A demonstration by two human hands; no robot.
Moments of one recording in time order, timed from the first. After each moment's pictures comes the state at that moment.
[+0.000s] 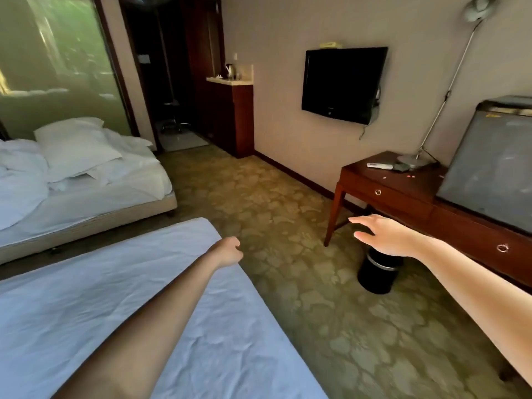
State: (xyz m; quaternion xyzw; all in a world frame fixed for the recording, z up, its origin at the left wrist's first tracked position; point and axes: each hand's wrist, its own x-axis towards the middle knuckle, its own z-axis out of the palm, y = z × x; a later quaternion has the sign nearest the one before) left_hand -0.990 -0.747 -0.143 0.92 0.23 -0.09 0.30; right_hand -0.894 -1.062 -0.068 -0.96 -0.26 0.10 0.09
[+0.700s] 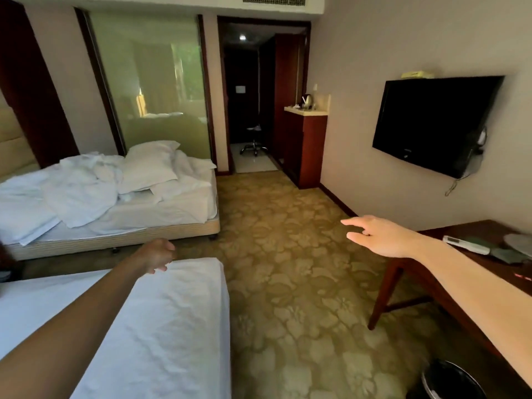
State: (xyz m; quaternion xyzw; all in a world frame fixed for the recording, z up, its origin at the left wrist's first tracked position) left_hand -0.790 -0.697 -0.066 0.77 0.52 0.07 0.35; right_hand -0.498 -1.026 0.001 -0.87 -0.48 0.10 0.10
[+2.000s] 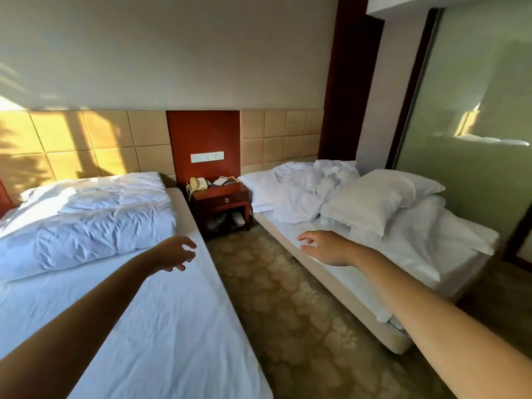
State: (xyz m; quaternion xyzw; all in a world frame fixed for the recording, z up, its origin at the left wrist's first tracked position) left_hand -0.555 -0.307 -0.068 0.41 0.83 0.26 0.27; right_hand -0.253 -0.166 -0.030 -0.39 -0.88 0.25 0.00
